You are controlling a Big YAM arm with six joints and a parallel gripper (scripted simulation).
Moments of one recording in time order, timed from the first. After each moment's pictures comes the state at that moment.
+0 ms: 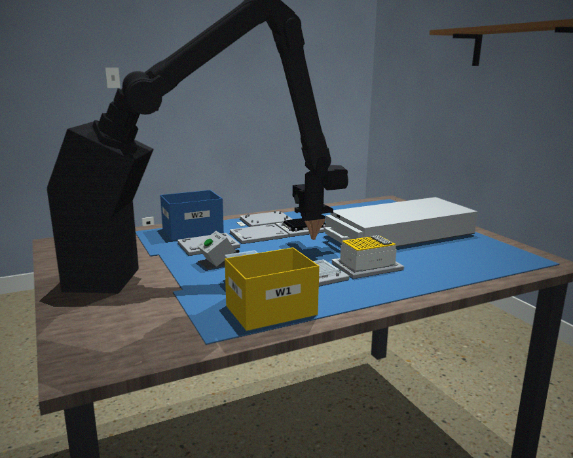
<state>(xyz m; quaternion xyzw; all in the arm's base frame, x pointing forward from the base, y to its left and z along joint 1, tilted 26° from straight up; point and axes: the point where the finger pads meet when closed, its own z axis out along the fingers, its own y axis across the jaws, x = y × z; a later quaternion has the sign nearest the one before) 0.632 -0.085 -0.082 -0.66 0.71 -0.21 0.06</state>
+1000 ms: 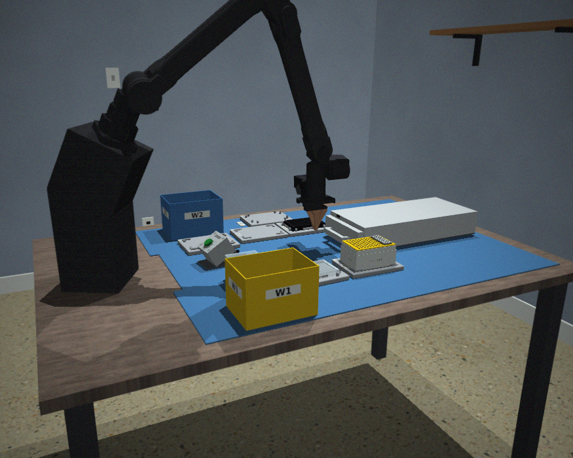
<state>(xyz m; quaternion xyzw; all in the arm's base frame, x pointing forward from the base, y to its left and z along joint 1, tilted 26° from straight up) 0.625 -0.082 -0.052 -0.66 0.71 -0.22 0.06</state>
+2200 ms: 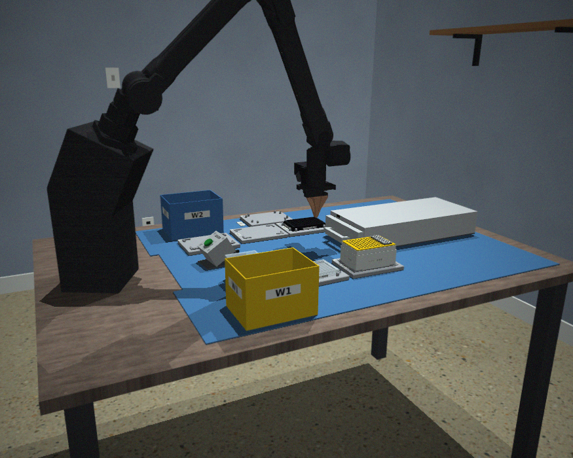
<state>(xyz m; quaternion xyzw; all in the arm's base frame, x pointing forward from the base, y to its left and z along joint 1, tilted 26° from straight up) 0.610 -0.072 -0.015 -0.66 0.71 -0.22 0.06</state>
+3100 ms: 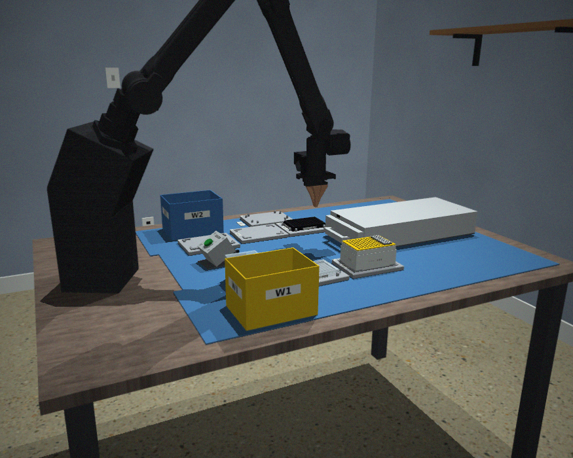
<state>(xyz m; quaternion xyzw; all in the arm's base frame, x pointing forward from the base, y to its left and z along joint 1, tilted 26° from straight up) 0.597 -0.065 0.014 -0.66 0.71 -0.22 0.06</state>
